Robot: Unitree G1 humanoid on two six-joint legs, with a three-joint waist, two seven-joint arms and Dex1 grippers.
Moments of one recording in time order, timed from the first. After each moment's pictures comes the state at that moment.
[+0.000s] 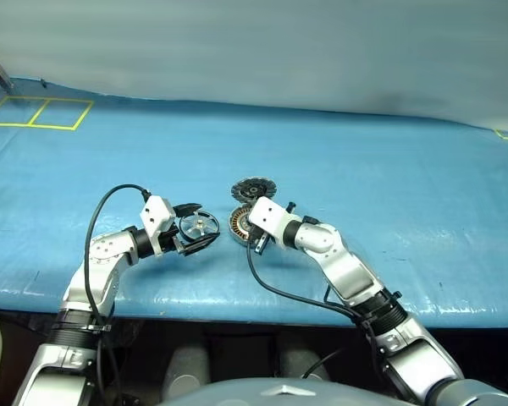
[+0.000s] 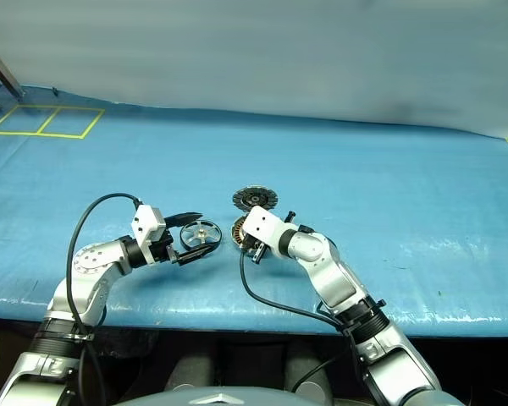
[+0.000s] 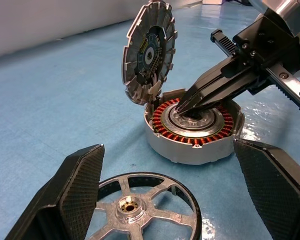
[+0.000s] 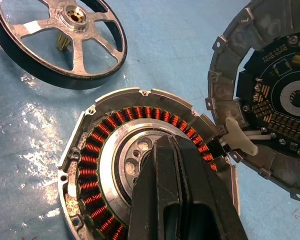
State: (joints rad) left arm -0.19 0.51 -0.04 0.10 -0.31 0.10 -0.96; right arm -0.38 -0.31 0.46 -0.01 -0.18 0.40 0.55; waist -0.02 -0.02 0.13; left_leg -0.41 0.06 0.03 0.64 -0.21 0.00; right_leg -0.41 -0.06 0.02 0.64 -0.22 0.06
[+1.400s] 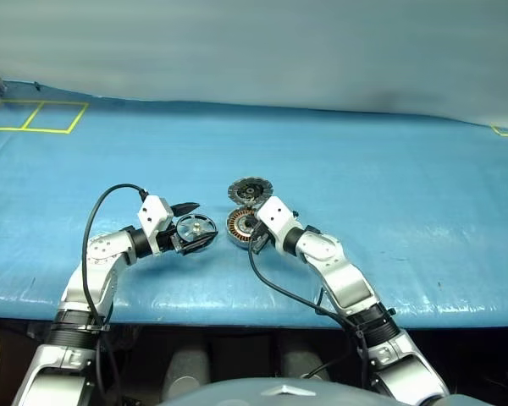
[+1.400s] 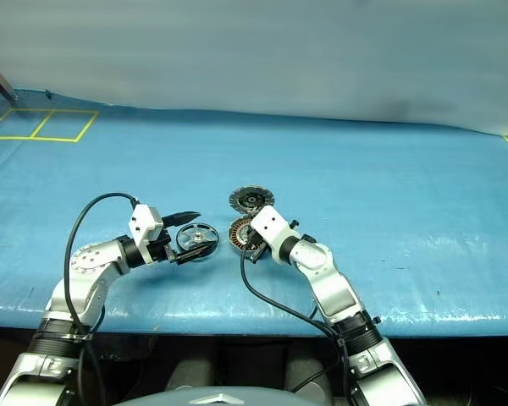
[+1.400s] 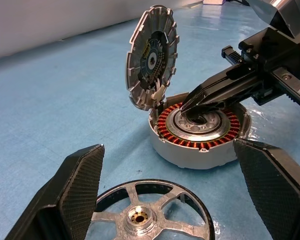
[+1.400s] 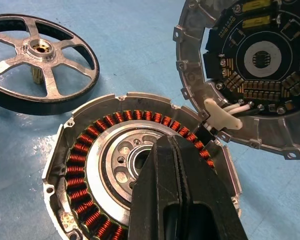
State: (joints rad) left arm -0.20 0.51 -0.03 0.11 -0.31 0.10 -0.97; right arm -0.29 -0.20 0.33 0.01 -0.10 0.36 0.49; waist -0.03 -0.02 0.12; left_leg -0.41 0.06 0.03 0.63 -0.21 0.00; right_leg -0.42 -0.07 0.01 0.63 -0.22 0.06
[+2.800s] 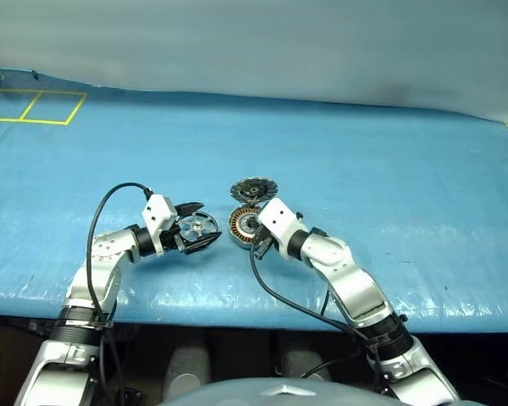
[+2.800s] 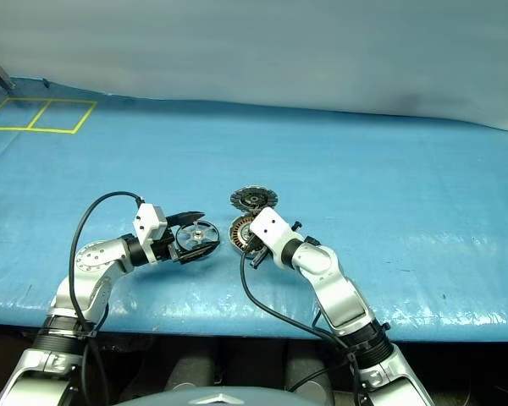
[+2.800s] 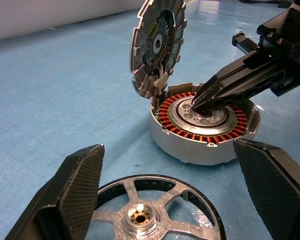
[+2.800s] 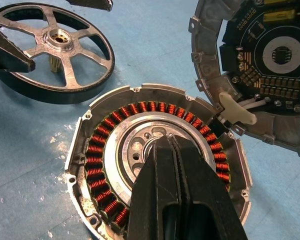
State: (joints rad) left arm -0.21 0.50 -0.05 0.12 -0.31 0.10 -0.98; right arm -0.25 -0.25 0.37 -0.21 -0.09 0.52 0.50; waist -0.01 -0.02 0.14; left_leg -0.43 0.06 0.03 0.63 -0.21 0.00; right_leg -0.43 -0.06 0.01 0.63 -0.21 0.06
